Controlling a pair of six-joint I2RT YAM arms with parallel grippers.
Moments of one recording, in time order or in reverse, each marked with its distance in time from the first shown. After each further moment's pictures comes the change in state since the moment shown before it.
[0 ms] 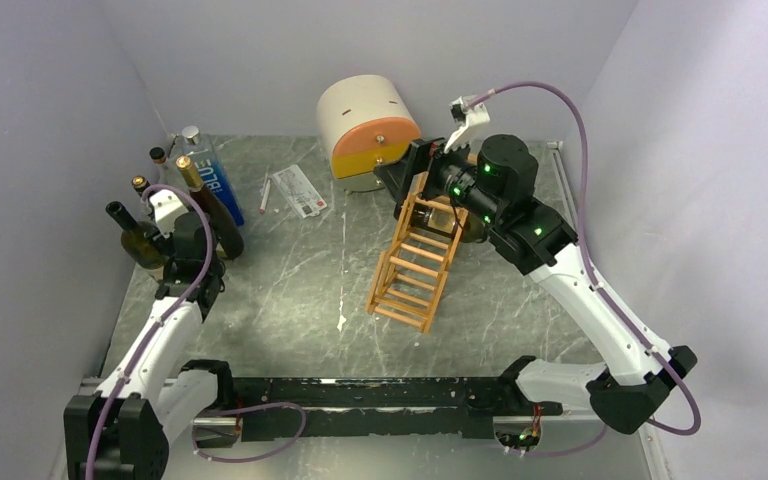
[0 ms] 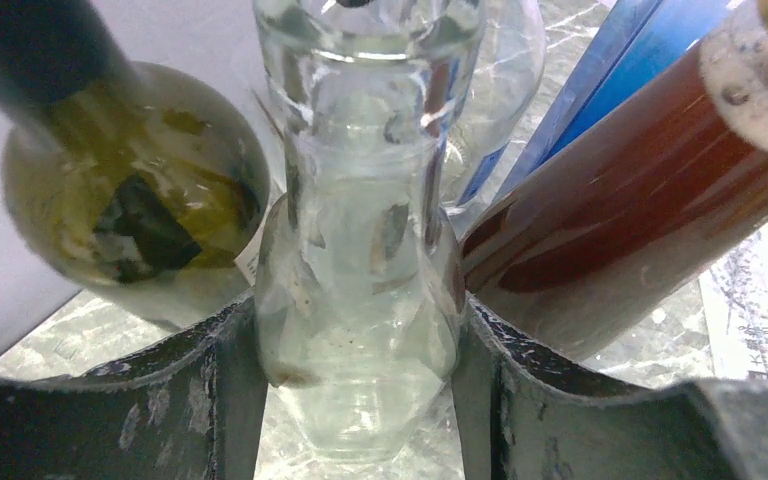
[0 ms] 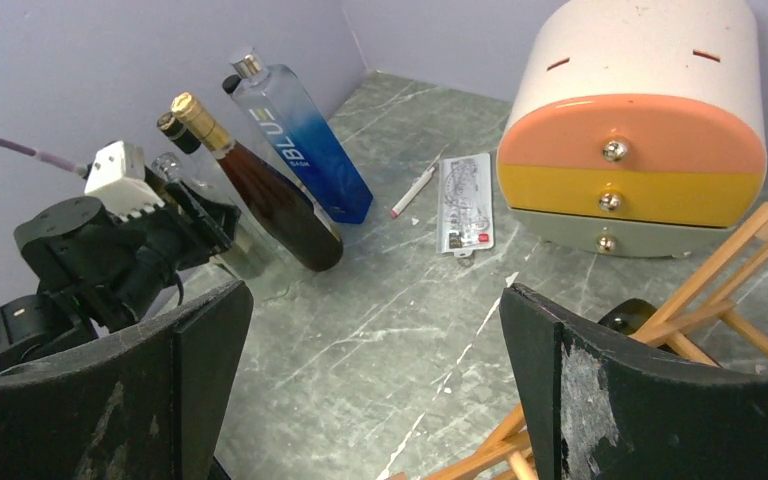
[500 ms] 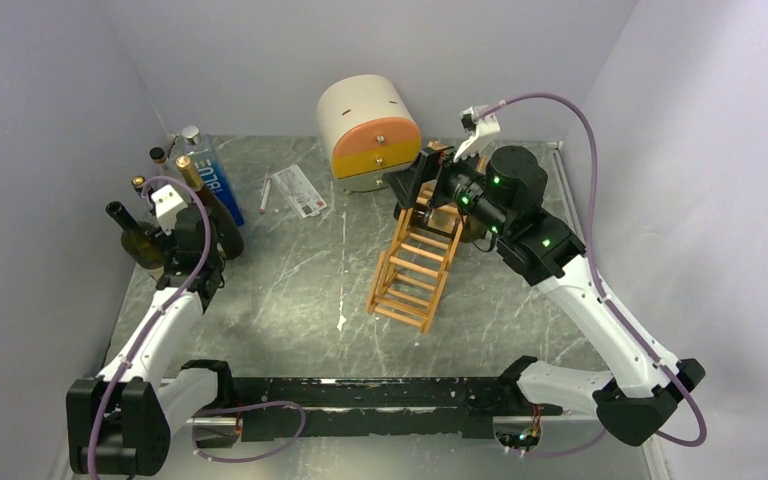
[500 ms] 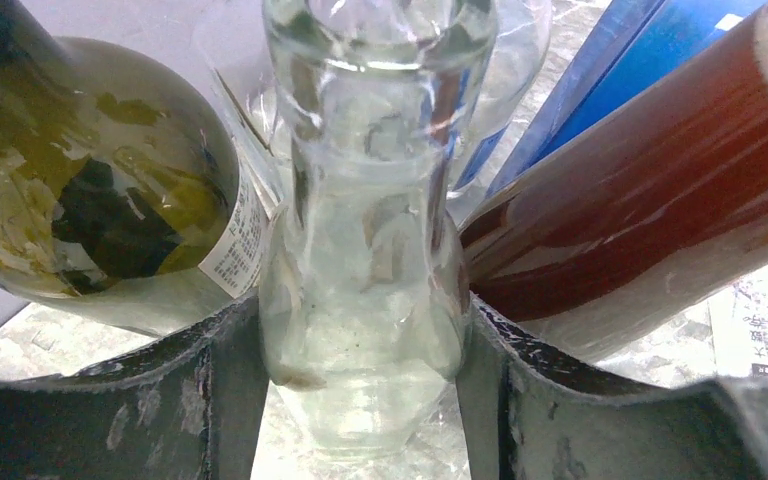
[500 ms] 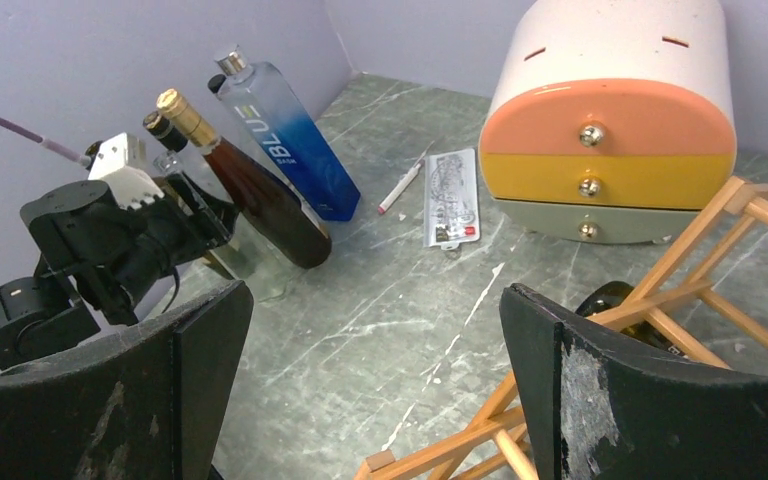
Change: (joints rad) left arm 0.026 0.092 0.031 -0.004 0.051 -0.028; right arm -0.010 -0.065 -0.071 0.011 0.023 0.000
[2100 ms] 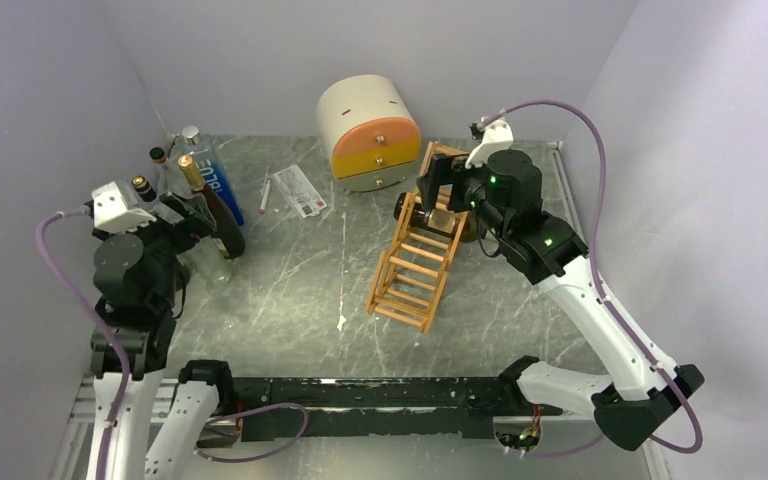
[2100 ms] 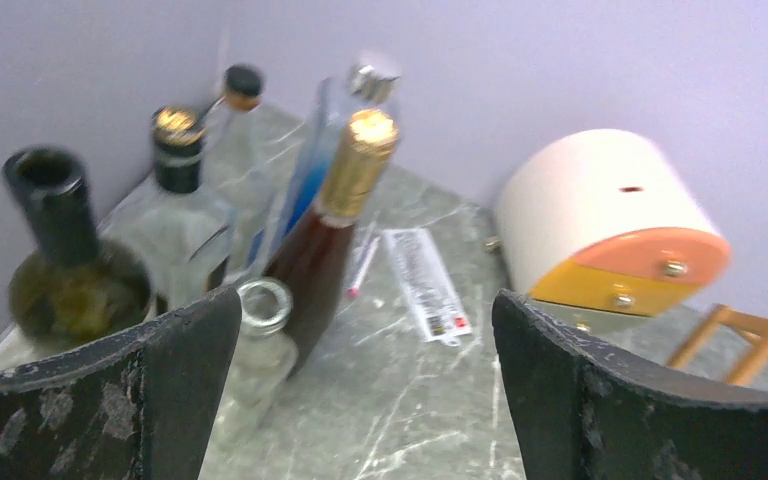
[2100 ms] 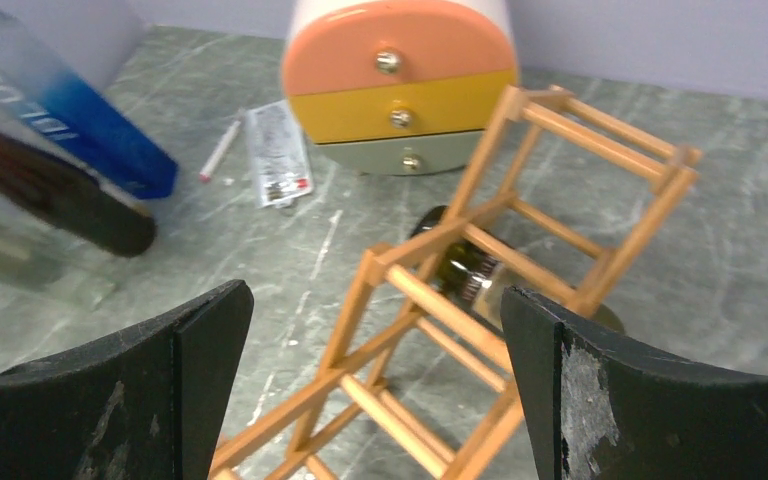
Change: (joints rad) left arm -0.011 -0.446 0.328 -0.433 0.362 -0.029; right arm -0.052 -0.019 -0.042 -0.146 0.220 -0.100
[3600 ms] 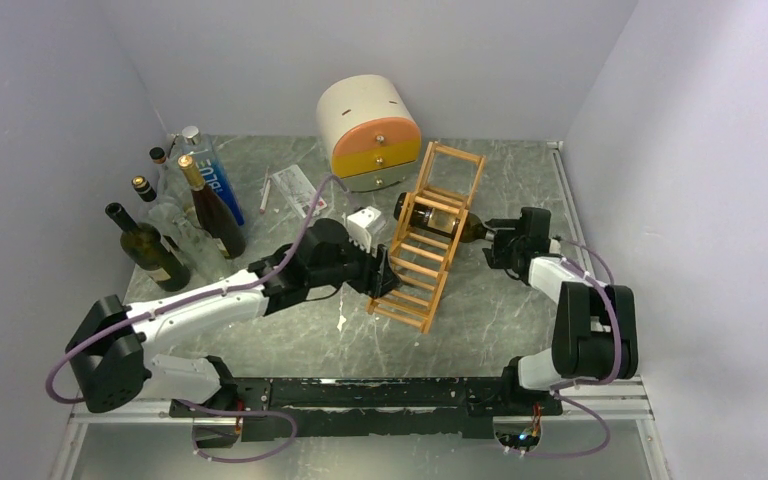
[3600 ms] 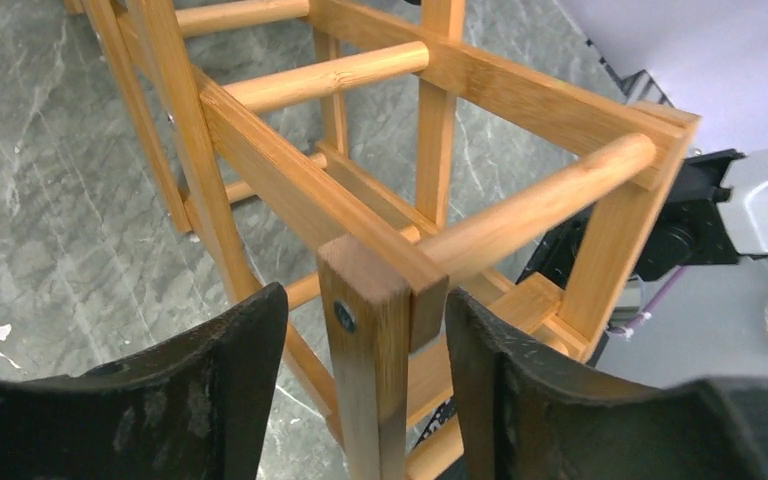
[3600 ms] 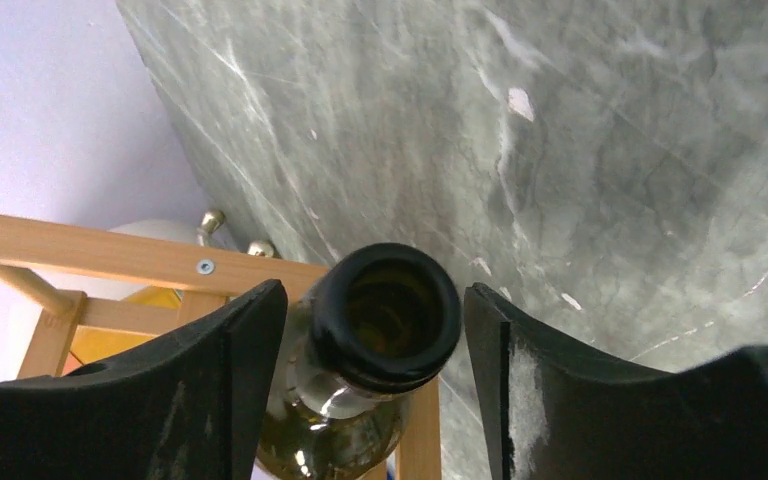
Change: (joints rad) left arm -0.869 0.711 -0.039 0.418 0.518 -0.012; right arm -0.690 0.310 -0.700 0.501 -0.217 1.241
